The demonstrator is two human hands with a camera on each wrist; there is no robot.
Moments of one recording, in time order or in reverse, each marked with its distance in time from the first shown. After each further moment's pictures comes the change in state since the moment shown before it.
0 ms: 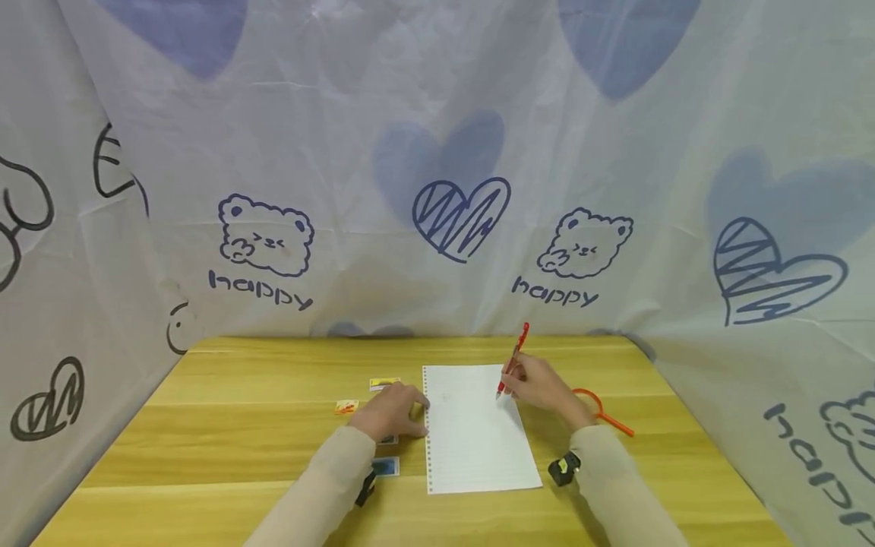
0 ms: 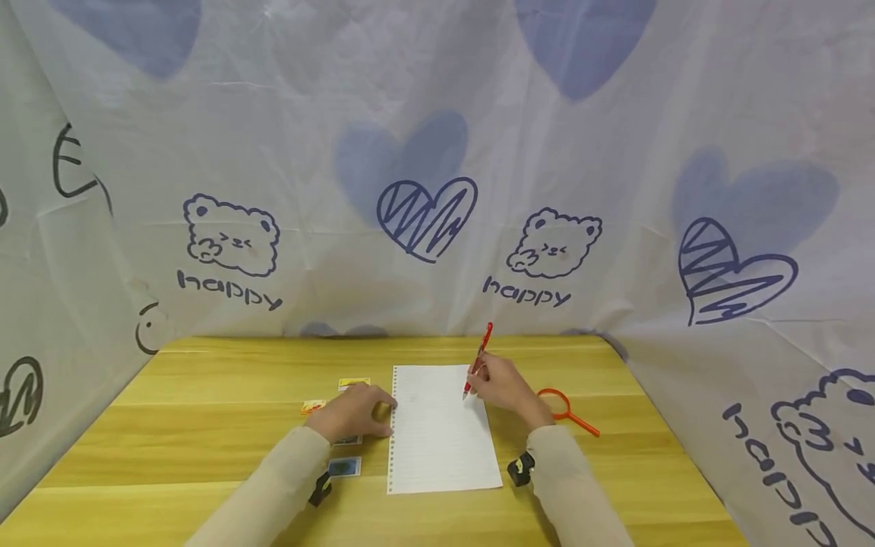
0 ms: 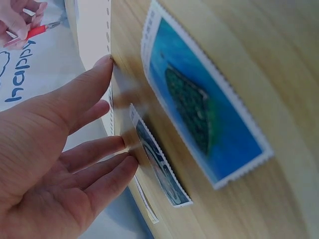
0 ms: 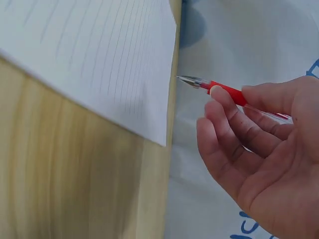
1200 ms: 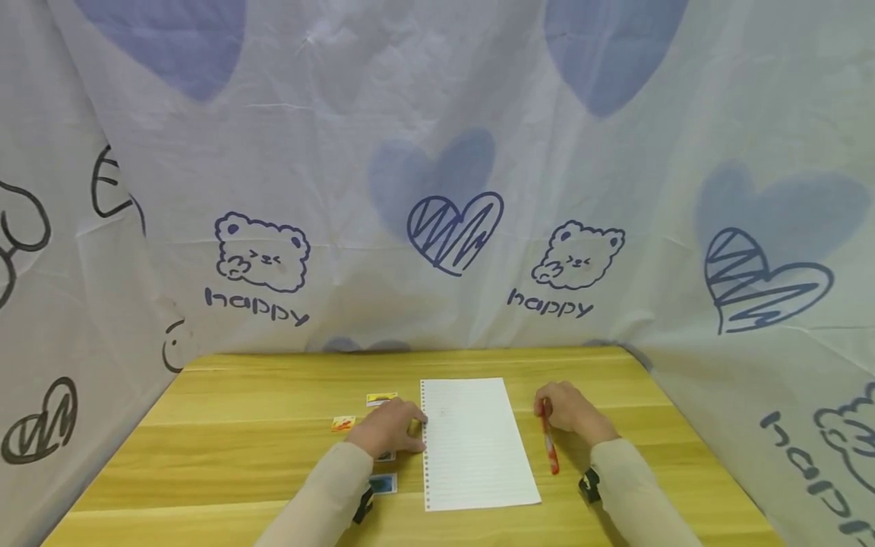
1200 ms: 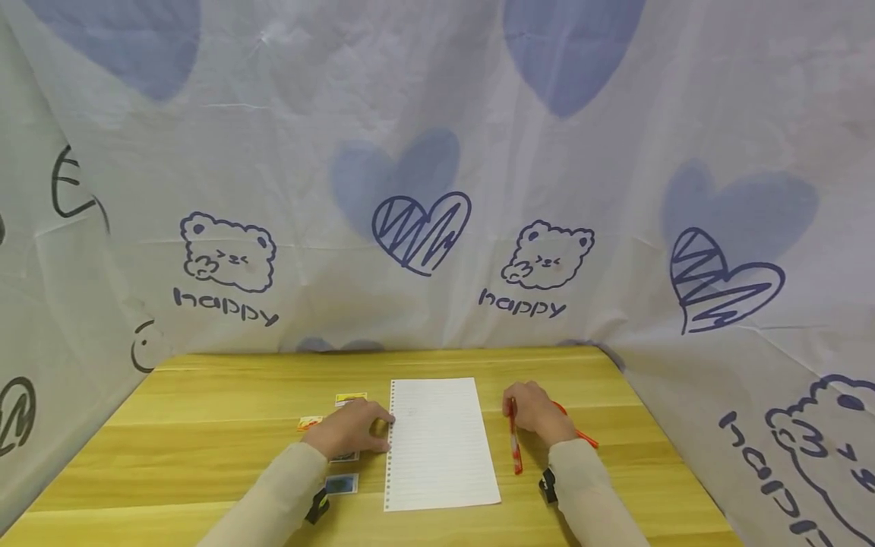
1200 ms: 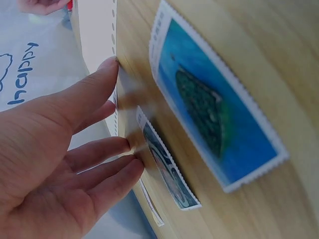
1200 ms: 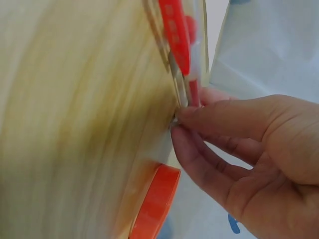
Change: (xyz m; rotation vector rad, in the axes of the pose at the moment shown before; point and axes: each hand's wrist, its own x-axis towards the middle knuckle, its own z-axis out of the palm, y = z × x) left_hand 0.000 0.004 0.001 0.064 0.006 0.005; right_hand -0.022 0.047 -0.022 -0.438 -0.045 0.038
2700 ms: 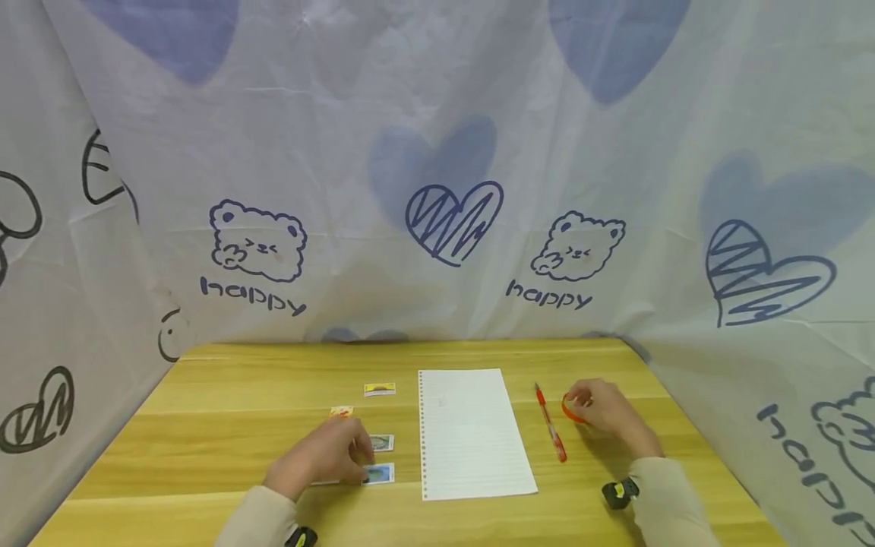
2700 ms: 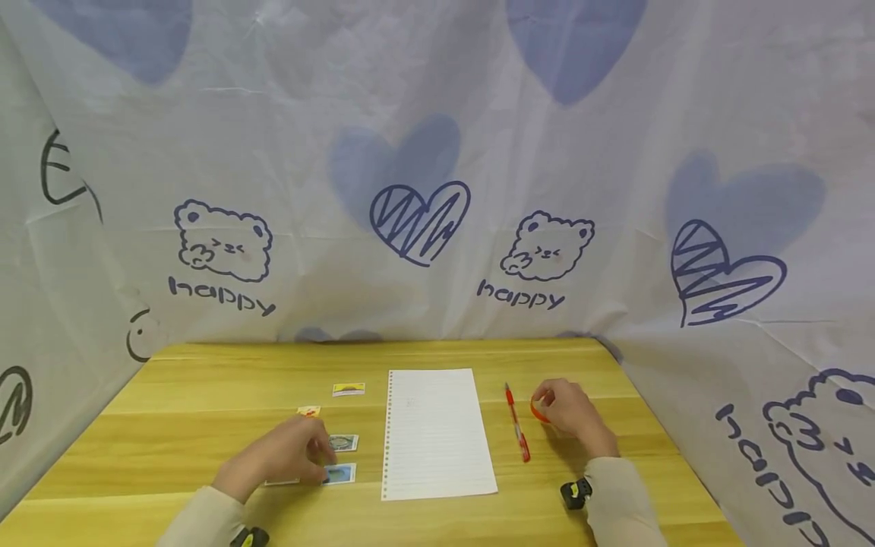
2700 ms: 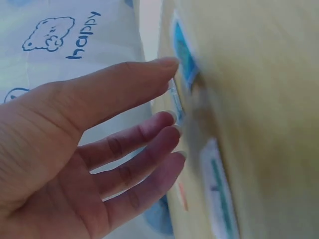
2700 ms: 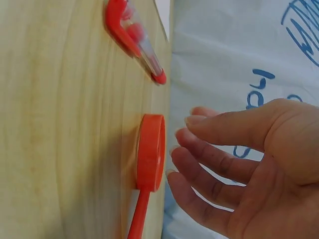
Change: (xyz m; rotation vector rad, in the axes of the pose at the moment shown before) left_hand -0.084 -0.041 -0.022 -0.217 0.009 0.130; right_hand -0.050 0.027 -0.033 0.192 0.063 0.105
